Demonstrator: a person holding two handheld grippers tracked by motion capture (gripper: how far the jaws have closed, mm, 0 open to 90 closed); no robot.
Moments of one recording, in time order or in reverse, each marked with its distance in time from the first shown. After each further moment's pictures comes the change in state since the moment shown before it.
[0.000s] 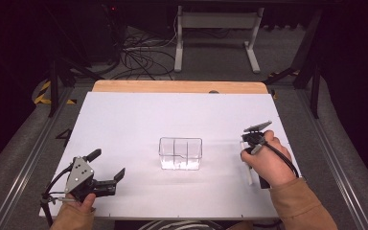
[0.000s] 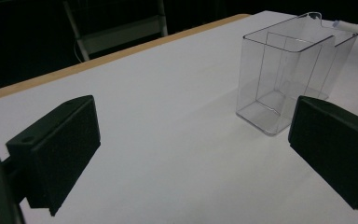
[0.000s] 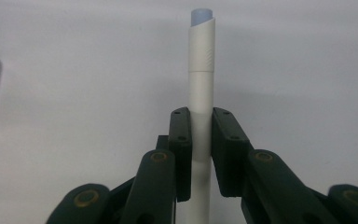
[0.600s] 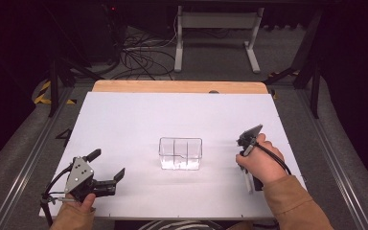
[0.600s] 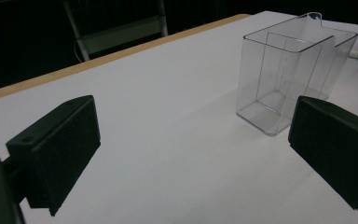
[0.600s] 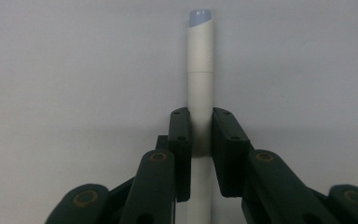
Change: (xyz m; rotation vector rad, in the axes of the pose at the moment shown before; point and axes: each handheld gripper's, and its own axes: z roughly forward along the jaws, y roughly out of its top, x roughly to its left) left arm 0.000 0.000 0.000 0.001 -0.001 -0.003; right arm 0.007 0.000 0.033 0.192 -0.077 0.055
